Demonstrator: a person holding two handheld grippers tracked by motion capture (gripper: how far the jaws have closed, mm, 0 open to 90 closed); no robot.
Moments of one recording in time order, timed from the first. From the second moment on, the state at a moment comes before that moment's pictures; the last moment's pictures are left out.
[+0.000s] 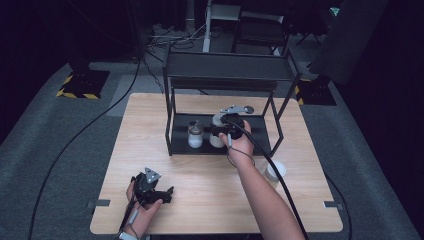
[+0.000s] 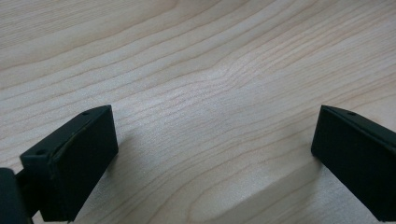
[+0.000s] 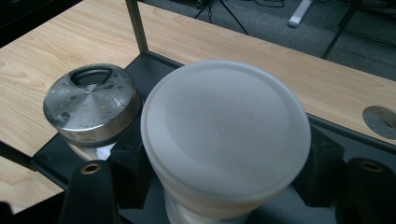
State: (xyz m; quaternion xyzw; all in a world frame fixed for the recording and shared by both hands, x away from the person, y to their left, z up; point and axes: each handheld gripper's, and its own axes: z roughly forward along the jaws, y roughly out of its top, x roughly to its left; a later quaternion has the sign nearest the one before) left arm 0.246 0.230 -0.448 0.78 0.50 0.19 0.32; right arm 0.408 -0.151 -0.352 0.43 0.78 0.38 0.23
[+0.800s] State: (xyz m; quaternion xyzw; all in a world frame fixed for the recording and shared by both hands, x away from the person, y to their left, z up) left arm 0.246 0.230 -0.448 0.78 0.50 0.19 0.32; right arm 0.405 -0.158 -0.343 0.44 0.77 0.39 0.23
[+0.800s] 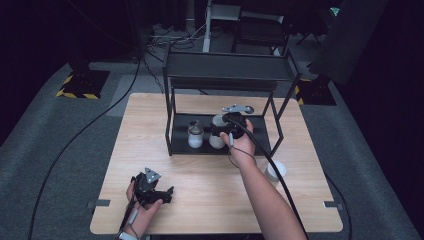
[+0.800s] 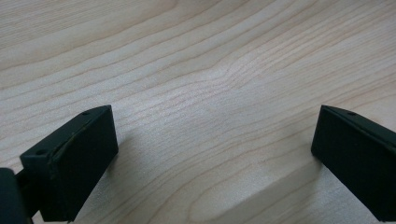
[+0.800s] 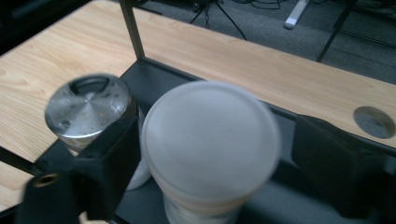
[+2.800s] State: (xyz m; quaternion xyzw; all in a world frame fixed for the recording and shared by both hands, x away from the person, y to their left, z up) left arm 0.246 0.228 -0.449 0.78 0.51 0.20 0.32; right arm 0.227 -0.323 -0.298 0.43 0.74 0.44 0.27
